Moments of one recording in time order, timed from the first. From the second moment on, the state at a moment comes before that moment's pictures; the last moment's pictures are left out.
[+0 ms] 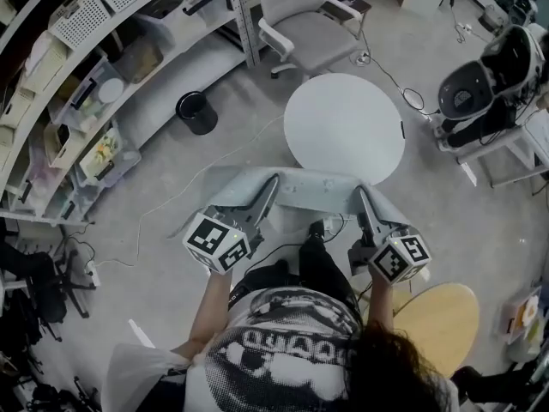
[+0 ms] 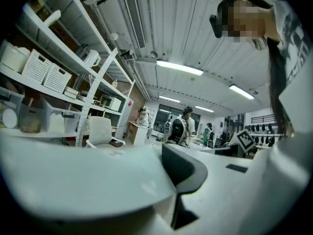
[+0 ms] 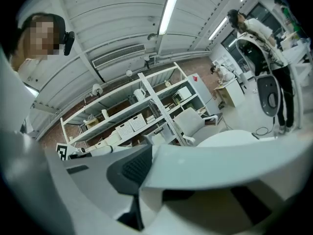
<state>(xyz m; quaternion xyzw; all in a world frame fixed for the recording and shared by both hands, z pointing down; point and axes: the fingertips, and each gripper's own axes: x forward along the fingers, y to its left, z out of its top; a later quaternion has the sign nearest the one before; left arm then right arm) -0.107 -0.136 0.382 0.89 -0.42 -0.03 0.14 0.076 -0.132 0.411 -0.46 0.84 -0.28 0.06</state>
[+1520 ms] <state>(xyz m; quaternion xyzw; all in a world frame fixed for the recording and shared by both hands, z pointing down) 0.011 -0.403 0.249 0.91 -0.41 -0.07 -0.01 0.187 -0.415 0.291 -0.40 0.90 -0.13 0.08</state>
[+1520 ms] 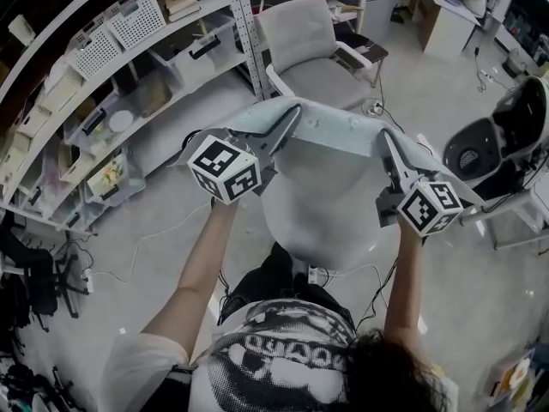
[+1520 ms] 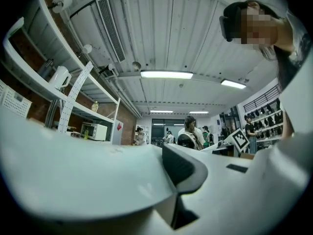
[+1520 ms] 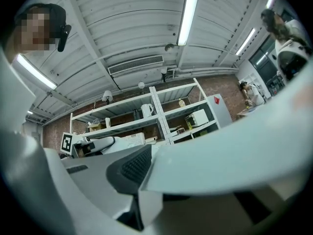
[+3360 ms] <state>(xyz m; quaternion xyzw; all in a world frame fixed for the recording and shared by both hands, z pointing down) 0.019 -0.647 0.203 0.93 -0.34 -0.10 0.00 0.195 -0.629 0.196 -0.47 0.88 -0.01 -0.01</state>
